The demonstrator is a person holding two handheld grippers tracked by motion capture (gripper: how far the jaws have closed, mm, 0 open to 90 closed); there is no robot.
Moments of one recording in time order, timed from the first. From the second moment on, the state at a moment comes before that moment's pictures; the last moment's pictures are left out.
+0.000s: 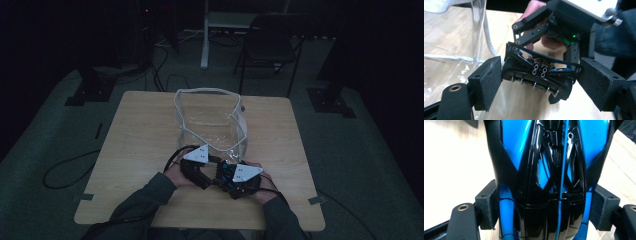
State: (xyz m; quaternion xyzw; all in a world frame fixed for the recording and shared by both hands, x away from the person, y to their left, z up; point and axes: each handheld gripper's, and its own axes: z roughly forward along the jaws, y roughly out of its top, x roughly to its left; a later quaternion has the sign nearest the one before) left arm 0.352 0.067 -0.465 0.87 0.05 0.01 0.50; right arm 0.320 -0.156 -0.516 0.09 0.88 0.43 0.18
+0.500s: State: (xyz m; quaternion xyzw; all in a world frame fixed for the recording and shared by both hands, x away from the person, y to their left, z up) left arm 0.344 0.055 -0.469 0.88 0.00 0.03 0.47; right arm 0.318 -0.155 -0.515 0.07 0.88 0.45 0.16
